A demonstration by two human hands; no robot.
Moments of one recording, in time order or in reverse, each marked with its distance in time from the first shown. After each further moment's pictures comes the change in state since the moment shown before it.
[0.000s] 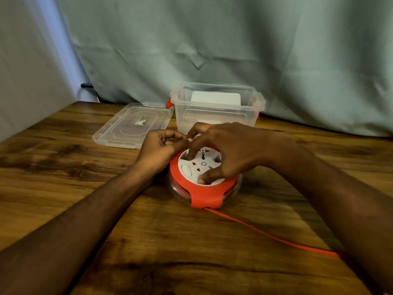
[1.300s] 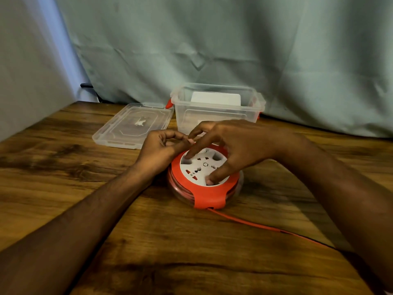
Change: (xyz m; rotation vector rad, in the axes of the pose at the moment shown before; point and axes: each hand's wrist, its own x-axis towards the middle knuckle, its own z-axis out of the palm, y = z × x) left_hand -0.002 0.003 0.000 -0.011 -0.007 -0.023; right_hand -0.003 0.009 -0.009 0.105 -0.059 -0.056
